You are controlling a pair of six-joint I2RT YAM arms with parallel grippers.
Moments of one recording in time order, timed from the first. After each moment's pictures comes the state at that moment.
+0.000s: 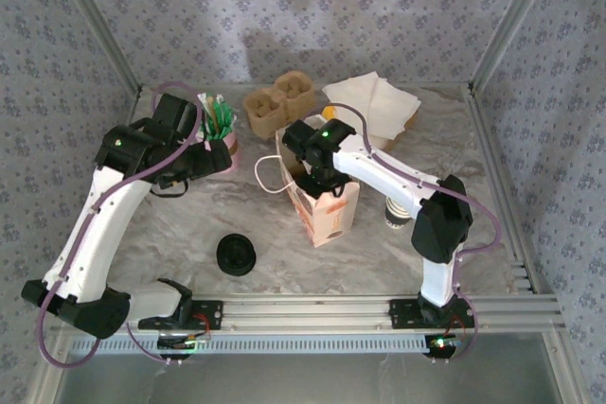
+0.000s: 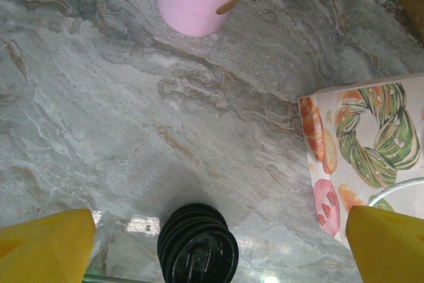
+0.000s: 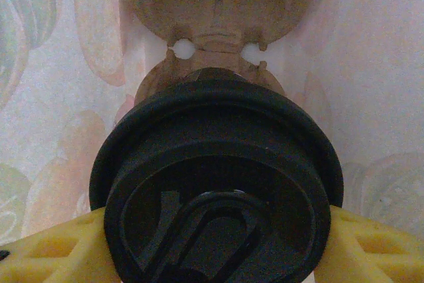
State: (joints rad) left arm -0.45 1.25 1.65 -1.47 -0.15 -0.69; right arm 0.83 1.86 1.74 -1.35 0.06 0.32
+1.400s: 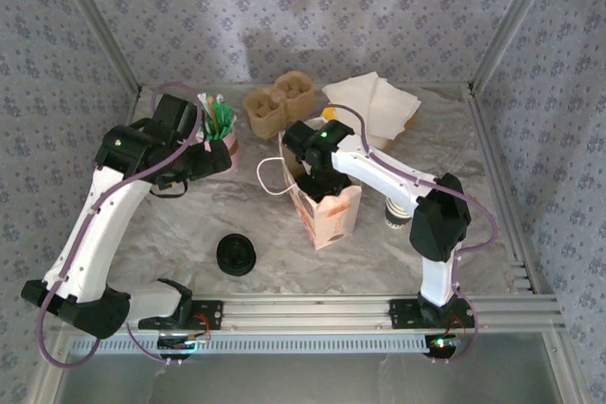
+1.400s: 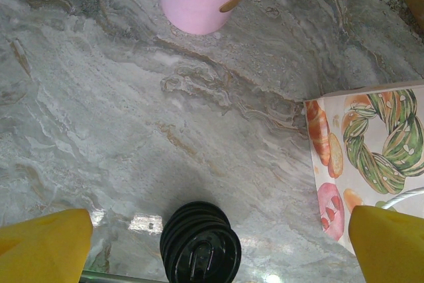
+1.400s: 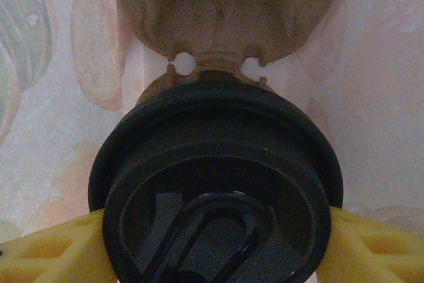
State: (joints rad) left arm -0.45 1.25 1.65 -1.47 -0.15 -0.69; right arm 0.82 1.88 1.73 -1.33 0.06 0.31
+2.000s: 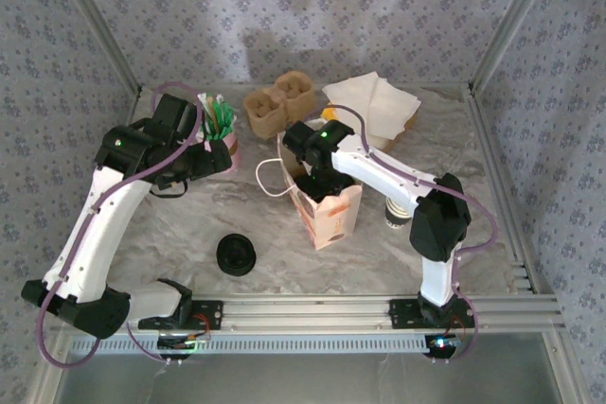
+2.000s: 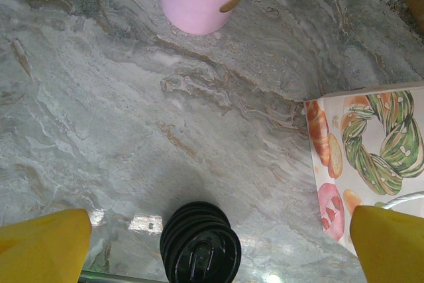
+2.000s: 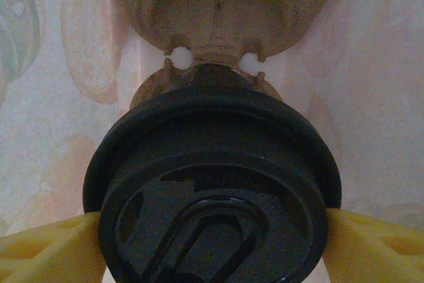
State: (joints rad) left arm -0.45 1.25 1.65 -1.47 -0.15 -0.69; right arm 0.82 1.88 1.73 -1.34 0.06 0.31
